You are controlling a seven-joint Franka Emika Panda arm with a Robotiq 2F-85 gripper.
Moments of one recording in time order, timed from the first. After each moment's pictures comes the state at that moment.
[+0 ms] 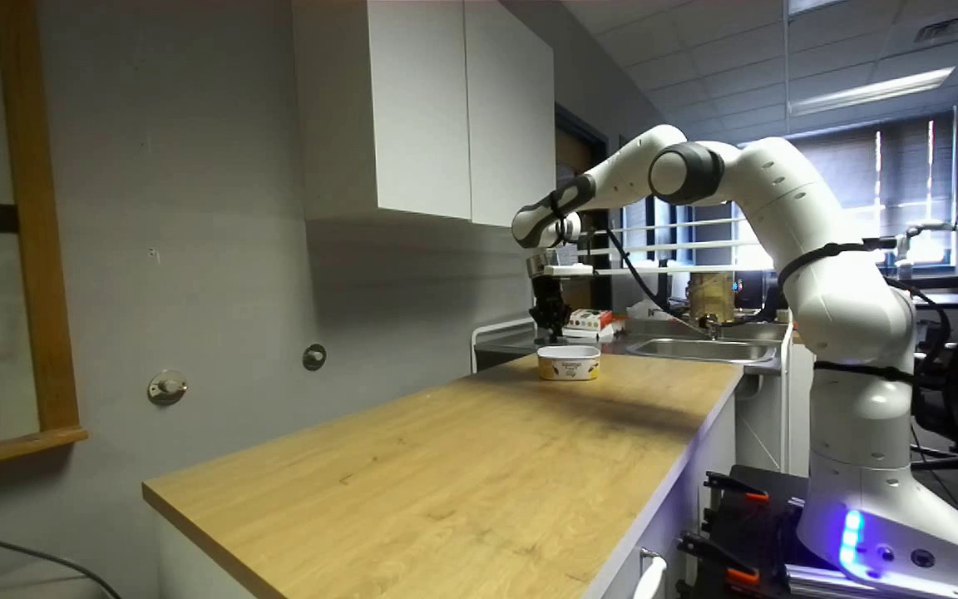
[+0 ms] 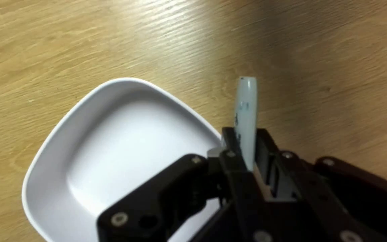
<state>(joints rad) -0.22 0.46 -0.19 -1.45 0.08 1.66 -0.03</state>
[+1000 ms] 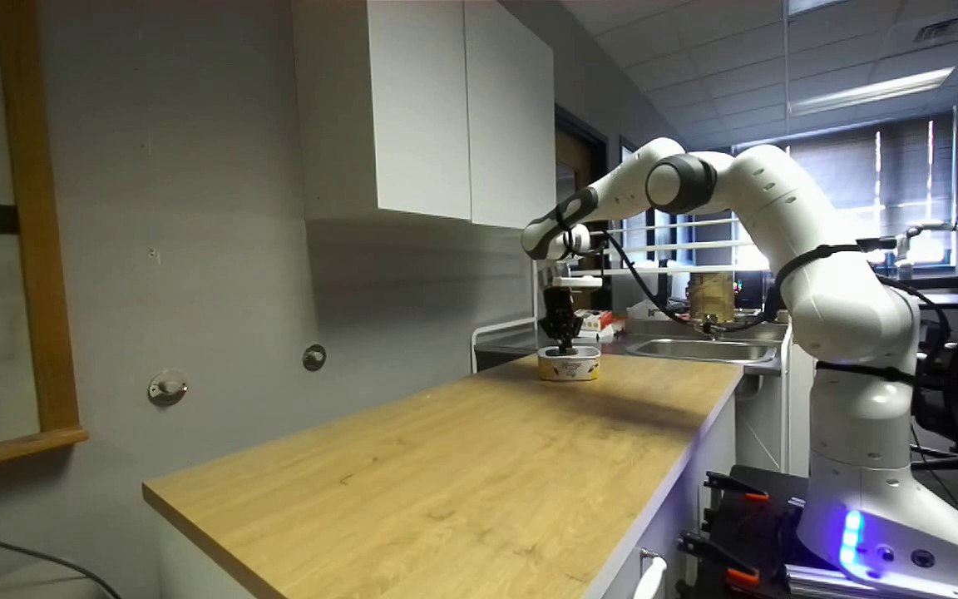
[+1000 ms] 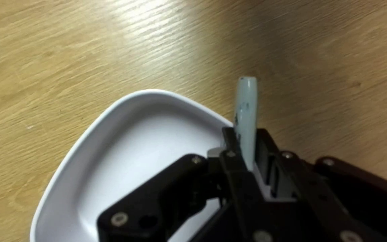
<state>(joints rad) -0.29 0.52 -0.19 -1.45 0.14 1.66 -0.03</state>
